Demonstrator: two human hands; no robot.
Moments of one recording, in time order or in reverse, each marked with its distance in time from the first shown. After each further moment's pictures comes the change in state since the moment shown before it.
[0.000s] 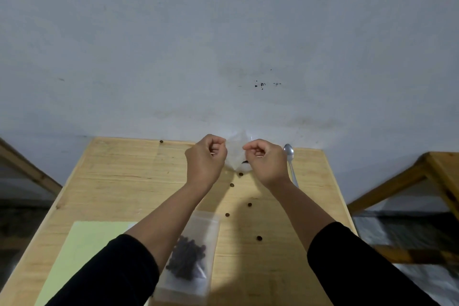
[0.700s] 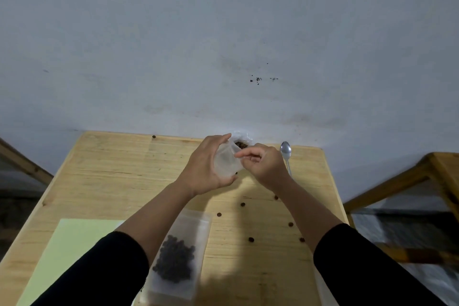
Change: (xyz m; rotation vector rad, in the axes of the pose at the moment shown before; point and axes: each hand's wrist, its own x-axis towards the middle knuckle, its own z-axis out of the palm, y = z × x) left_hand 0.008 -0.034 0.013 0.184 -0.416 0.352; right_hand 0.013 0.026 -0.014 -0.013 -0.227 -0.069
